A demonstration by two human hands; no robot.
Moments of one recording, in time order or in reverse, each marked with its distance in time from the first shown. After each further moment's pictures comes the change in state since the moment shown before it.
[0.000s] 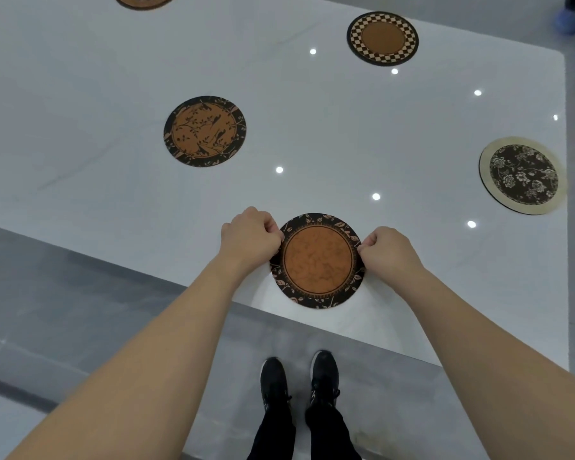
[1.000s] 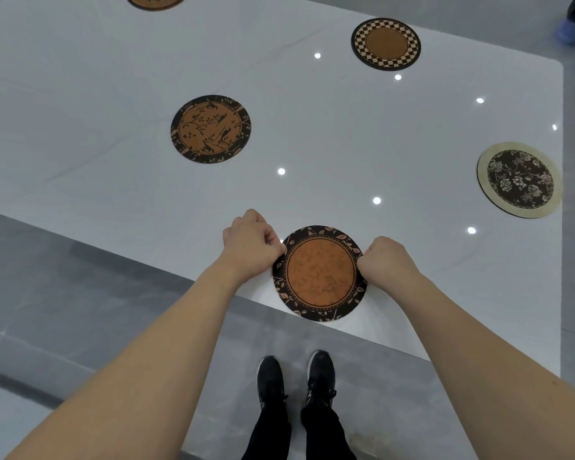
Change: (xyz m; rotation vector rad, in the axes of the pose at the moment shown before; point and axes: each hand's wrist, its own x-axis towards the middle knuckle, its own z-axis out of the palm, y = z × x) left_hand -0.020 -0.009 0.004 0.007 -0.013 0.077; right_hand -0.003 0.006 0.009 -0.149 -0.078 0.056
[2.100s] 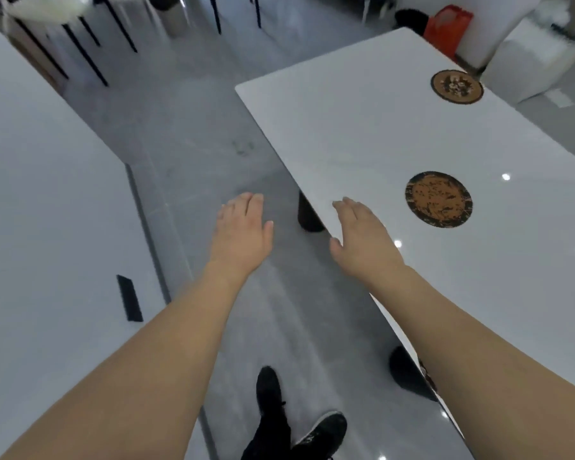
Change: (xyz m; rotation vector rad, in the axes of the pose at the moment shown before) left_hand -0.238 -0.172 -0.165 0.183 0.637 -0.557; right_hand -0.191 -0.277 0.081 -0.539 -0.007 -1.238
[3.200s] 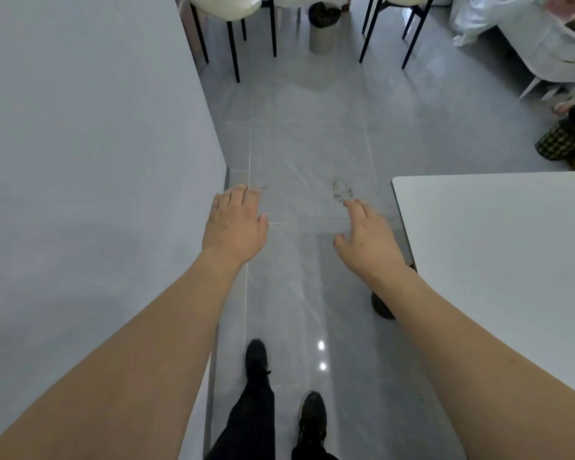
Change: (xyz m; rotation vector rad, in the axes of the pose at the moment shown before) left_hand 0.189 -0.298 -0.107 0.077 0.078 -0.354; right_hand 0.330 -0.254 0.017 0.013 -0.096 -0.252
